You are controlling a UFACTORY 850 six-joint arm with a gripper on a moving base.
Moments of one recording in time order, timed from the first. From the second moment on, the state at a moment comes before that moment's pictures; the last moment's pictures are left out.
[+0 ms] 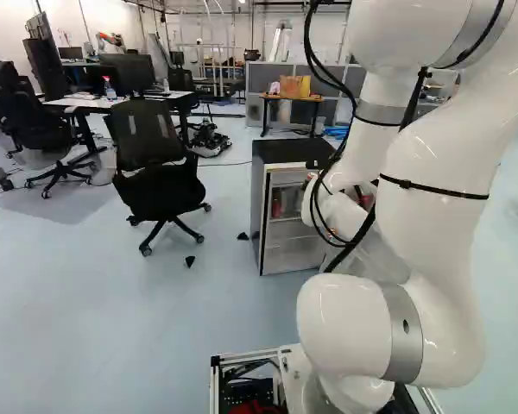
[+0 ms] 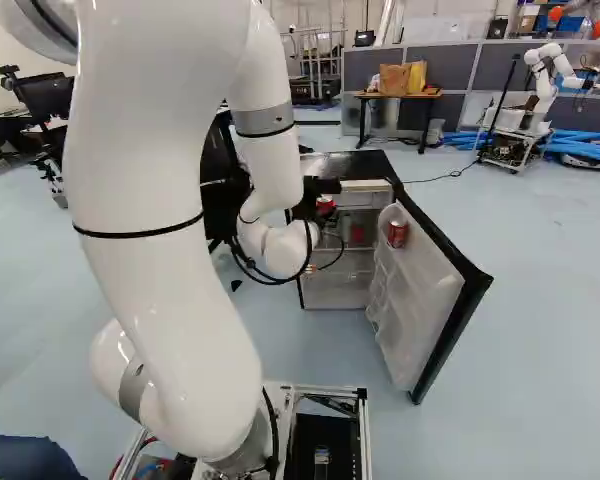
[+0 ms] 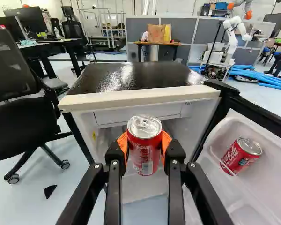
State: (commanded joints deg) arm -18.9 -15.8 -22.0 -9.7 68.4 0.0
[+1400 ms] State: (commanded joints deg) arm -17.1 -12.3 -29.6 -9.7 58.2 0.0
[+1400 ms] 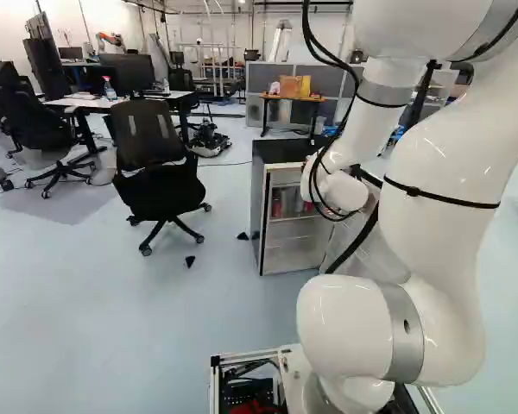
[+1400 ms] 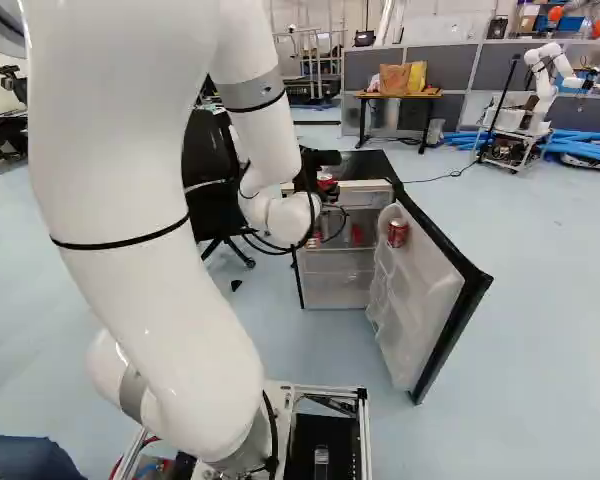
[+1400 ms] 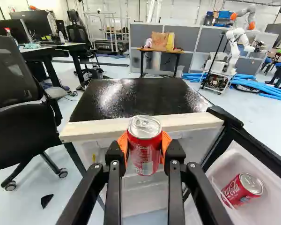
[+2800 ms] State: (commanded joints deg) arm -15.4 -16.0 -44.3 -9.7 46.7 0.0
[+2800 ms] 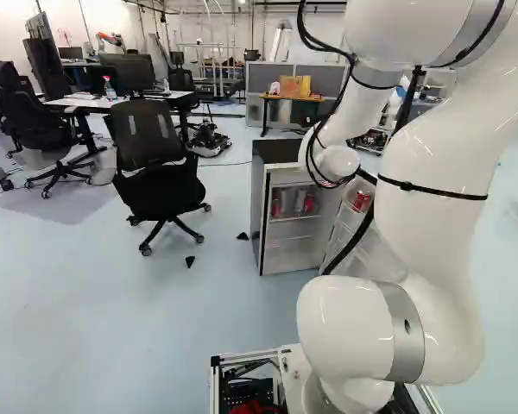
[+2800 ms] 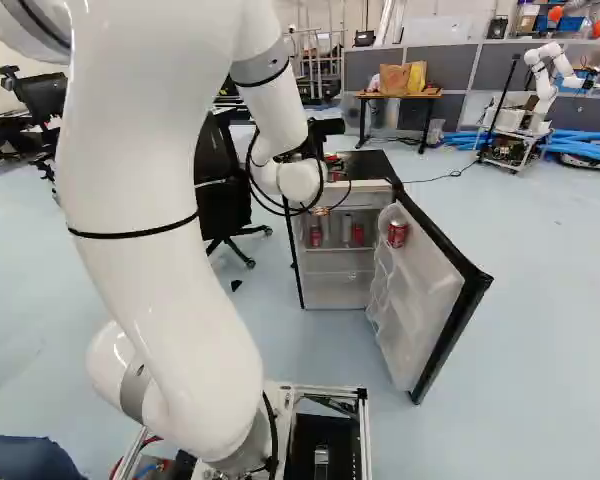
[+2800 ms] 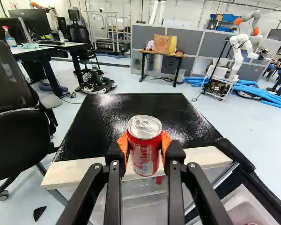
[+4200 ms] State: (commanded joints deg) arm -13.4 -28.1 -61.3 -9.1 38.9 0.0
